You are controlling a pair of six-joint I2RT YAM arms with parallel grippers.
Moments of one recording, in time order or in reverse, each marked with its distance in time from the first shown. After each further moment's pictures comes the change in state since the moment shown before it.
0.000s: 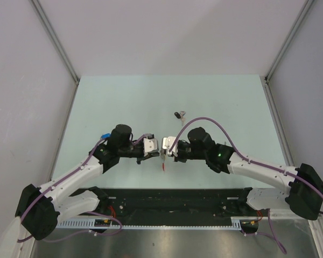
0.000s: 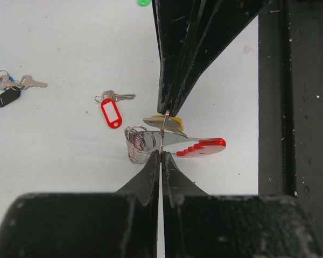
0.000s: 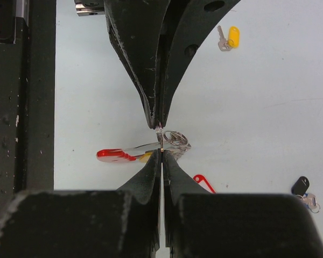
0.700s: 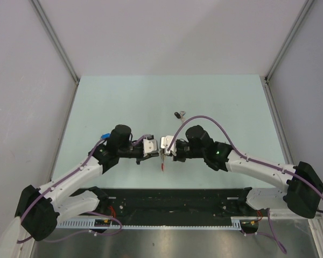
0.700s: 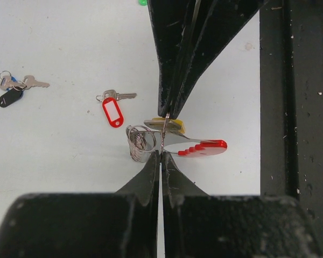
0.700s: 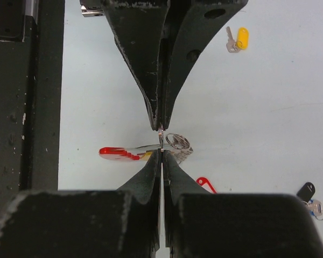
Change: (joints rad) left arm 0.000 -0.006 -0.003 -0.005 0.000 0.015; right arm -0.005 0.027 0.033 -0.034 -0.028 -0.011
